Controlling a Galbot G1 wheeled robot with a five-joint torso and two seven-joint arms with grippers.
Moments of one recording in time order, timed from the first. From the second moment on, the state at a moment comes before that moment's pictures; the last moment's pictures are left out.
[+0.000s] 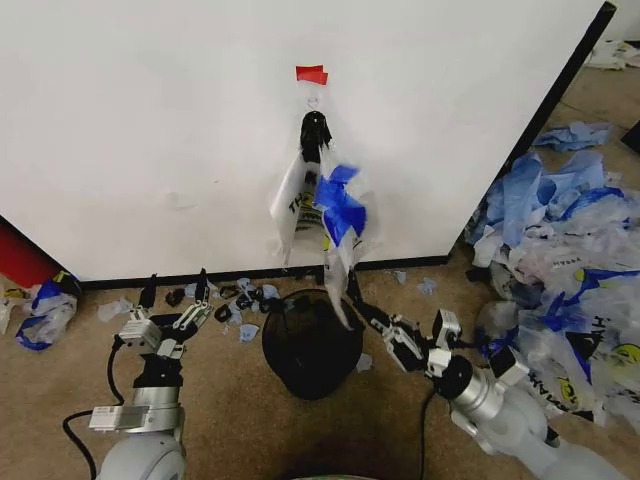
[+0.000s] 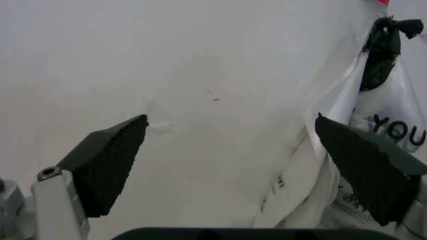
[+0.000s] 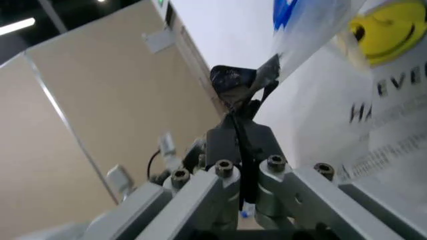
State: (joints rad) left arm 1.57 -1.02 -0.42 -2.12 -0.49 -0.55 -0.30; right arm -1.31 0.78 0.17 1.98 1.20 0.23 -0.82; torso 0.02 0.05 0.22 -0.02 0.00
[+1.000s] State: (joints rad) left arm 1.55 -1.02 -0.41 -2.09 -0.48 -0.55 -0.30; right arm -1.33 0.69 0.17 1.92 1.04 0.27 -1.06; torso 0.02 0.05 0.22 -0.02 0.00
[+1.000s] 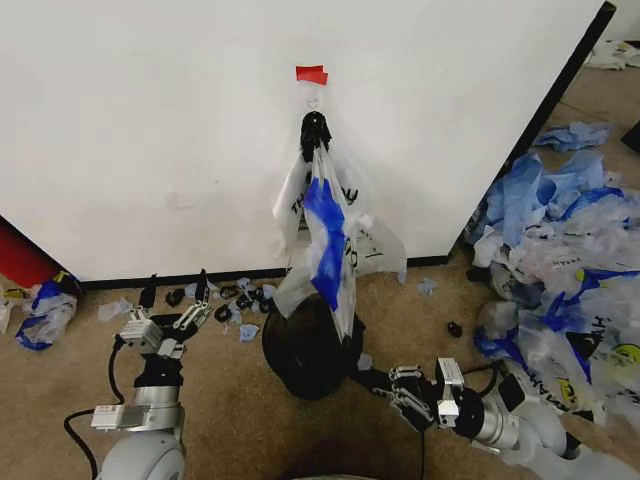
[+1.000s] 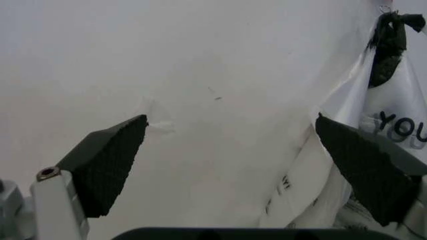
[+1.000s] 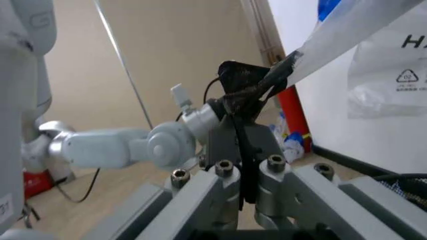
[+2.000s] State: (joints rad) left arm 1.54 -1.01 -0.41 -2.08 -0.48 -0.54 -0.31; right arm -1.32 0.67 0.17 1.88 1.00 0.25 -1.16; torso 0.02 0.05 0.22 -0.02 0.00
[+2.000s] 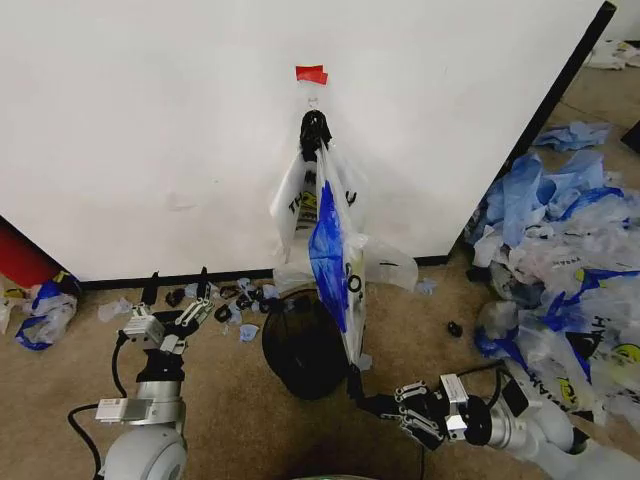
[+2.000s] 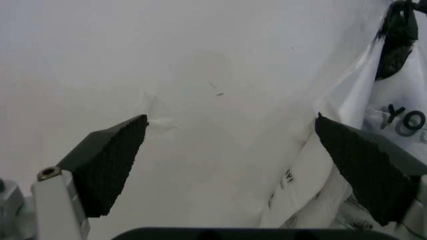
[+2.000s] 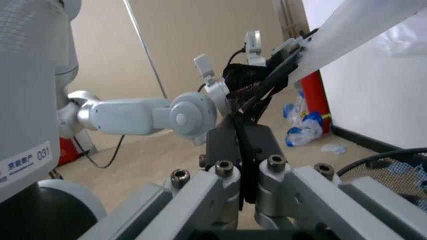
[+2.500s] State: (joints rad) left arm 1.54 -1.02 -0.40 -2.07 -0.48 -0.54 -0.30; right arm -1.32 0.67 0.17 1.87 0.99 0.24 -1.19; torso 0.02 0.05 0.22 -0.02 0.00
